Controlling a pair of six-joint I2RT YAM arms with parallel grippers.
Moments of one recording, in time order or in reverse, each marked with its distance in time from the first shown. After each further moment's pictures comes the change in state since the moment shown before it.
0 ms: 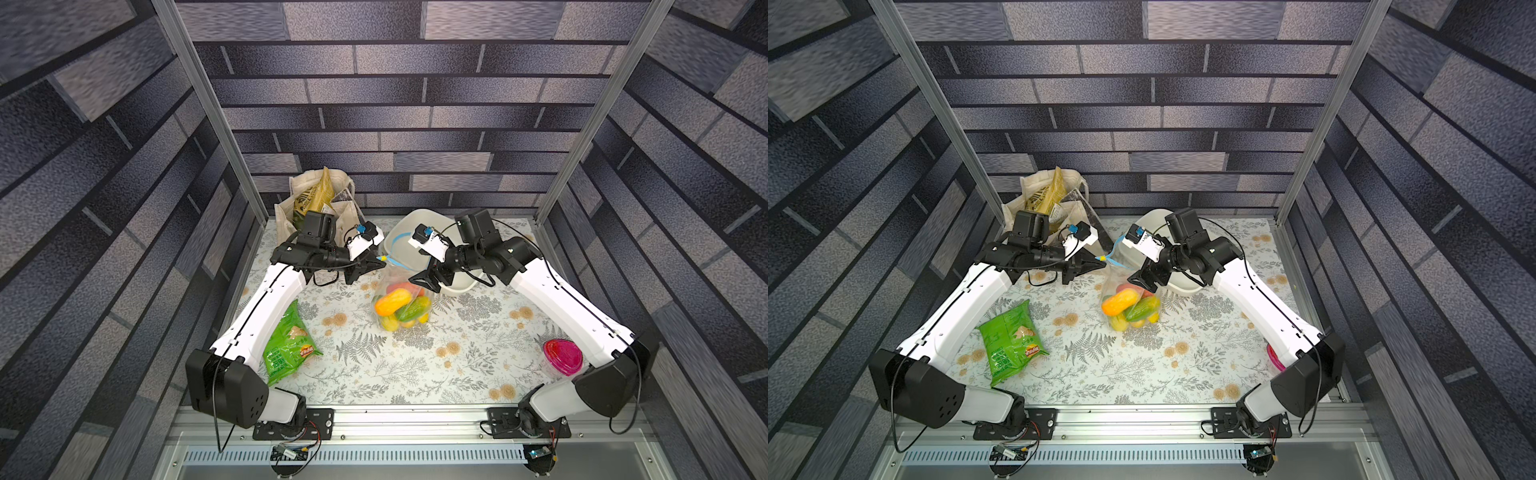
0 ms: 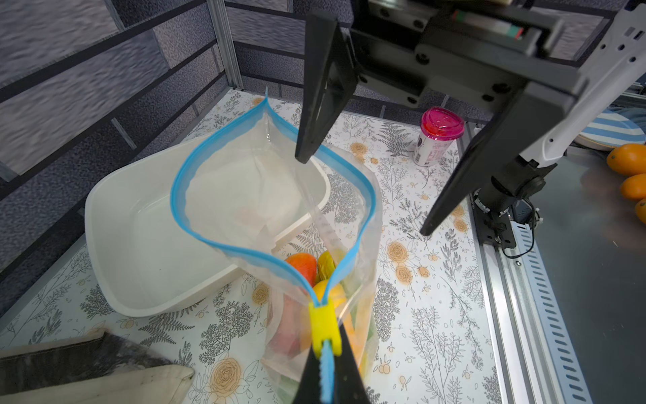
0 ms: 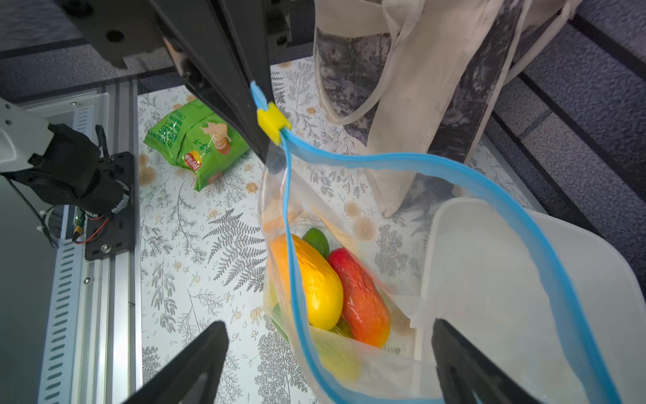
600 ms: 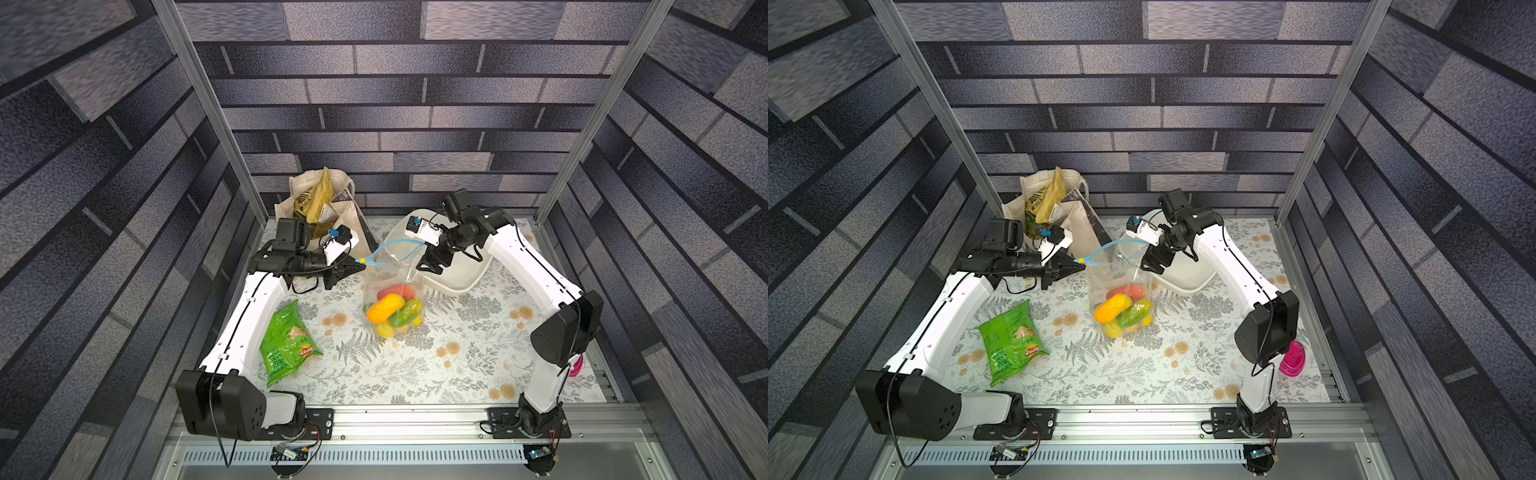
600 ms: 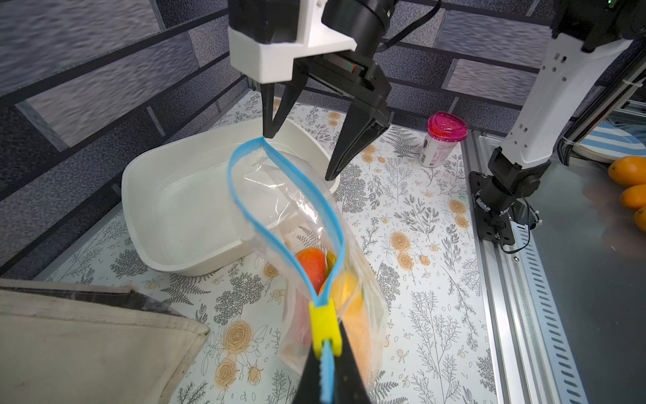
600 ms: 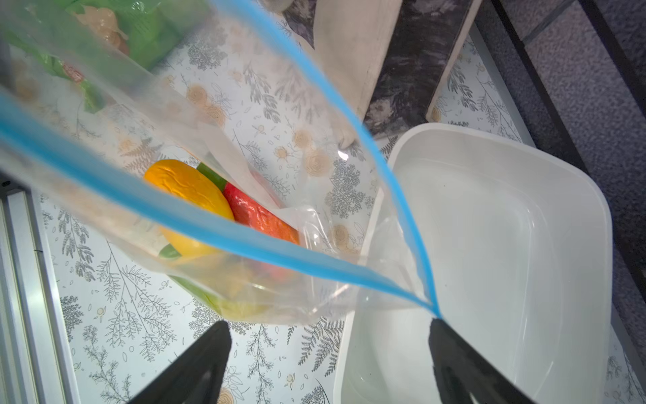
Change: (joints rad) left arm 0.160 -0.075 -0.077 -0.061 0.116 0.088; right arm -0.104 0.296 0.327 -0.259 0.149 -0.133
